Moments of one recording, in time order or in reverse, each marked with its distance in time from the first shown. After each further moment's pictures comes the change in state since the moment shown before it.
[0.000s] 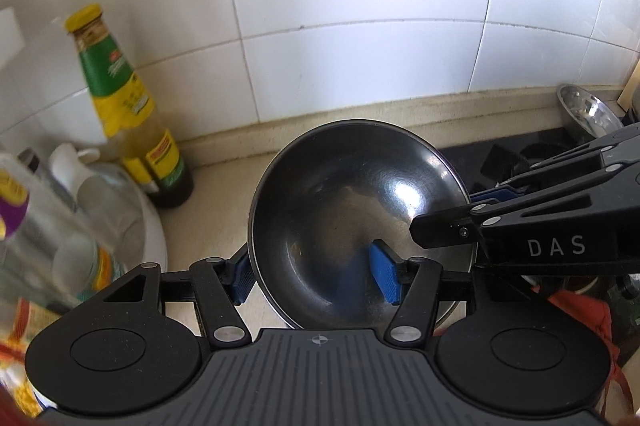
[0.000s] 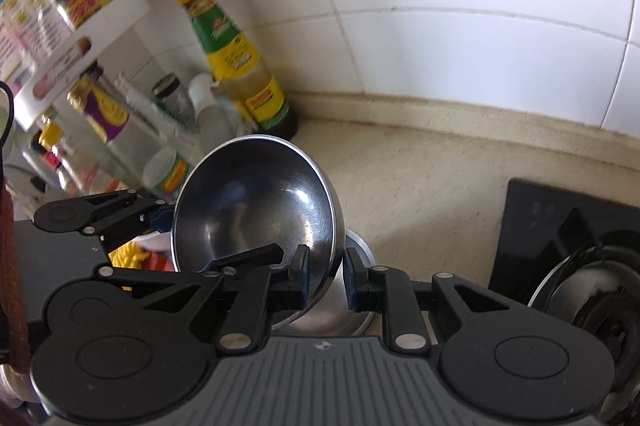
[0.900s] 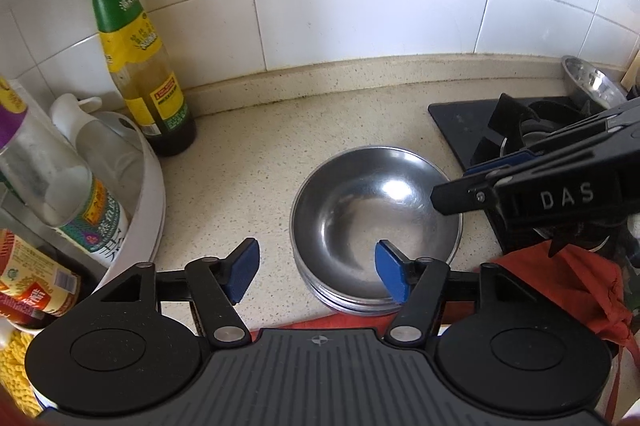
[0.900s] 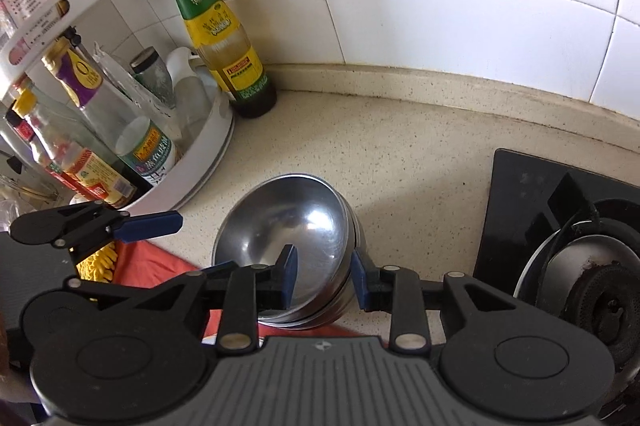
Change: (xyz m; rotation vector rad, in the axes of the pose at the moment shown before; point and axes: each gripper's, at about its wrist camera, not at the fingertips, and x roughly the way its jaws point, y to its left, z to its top) left arm 0.003 0.008 -0.039 -0.022 0.045 -0.007; right arm 0.013 -0.006 -0.023 -0.004 0.022 -0.062
